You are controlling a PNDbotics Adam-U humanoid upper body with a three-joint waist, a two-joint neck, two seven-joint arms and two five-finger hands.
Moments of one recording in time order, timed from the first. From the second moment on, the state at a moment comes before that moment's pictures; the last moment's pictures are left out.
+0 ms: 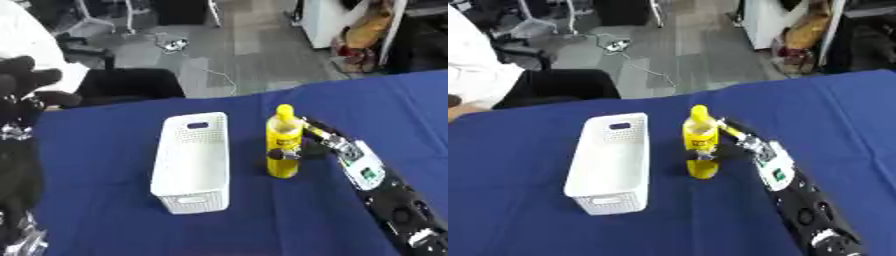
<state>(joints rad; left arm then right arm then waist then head) -0.34 0.42 -0.23 -1.99 -0.05 -0.64 0.33 -0.86 -0.31 0.00 -0.80 0.38 -0.29 0.28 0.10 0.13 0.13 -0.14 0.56</state>
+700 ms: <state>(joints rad) -0.34 0.42 -0.23 -1.99 -0.04 -0.64 0.32 -0.85 -0.28 0.02 -0.81 -0.02 -0.39 0.03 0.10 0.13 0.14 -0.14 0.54</state>
